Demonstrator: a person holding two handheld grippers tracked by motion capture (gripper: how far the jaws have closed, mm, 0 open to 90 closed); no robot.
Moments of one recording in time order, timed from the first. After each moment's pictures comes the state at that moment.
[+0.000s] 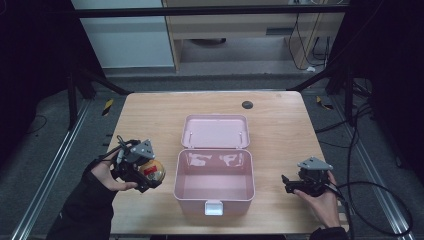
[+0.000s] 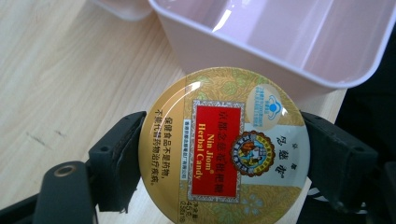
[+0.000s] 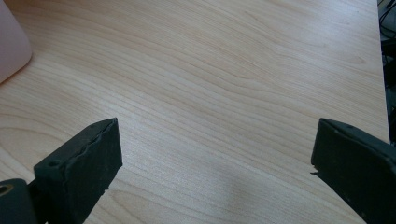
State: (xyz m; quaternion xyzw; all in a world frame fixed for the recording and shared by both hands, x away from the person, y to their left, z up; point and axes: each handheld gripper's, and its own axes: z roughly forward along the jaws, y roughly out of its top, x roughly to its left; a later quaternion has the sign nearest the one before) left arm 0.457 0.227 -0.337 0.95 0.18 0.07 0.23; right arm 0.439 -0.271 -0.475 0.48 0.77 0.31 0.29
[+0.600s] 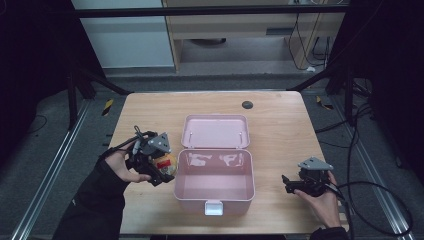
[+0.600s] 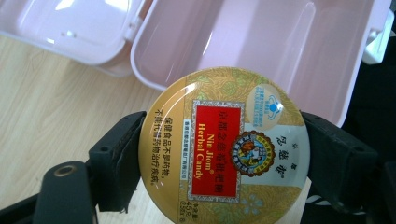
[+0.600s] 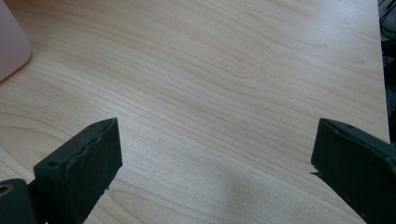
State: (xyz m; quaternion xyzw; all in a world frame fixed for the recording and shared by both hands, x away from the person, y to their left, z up) left arm 0.467 0.186 -0.319 0.96 0.13 0.07 0.22; right arm 0.439 -0.272 -0.476 0.48 0.77 0.31 0.28
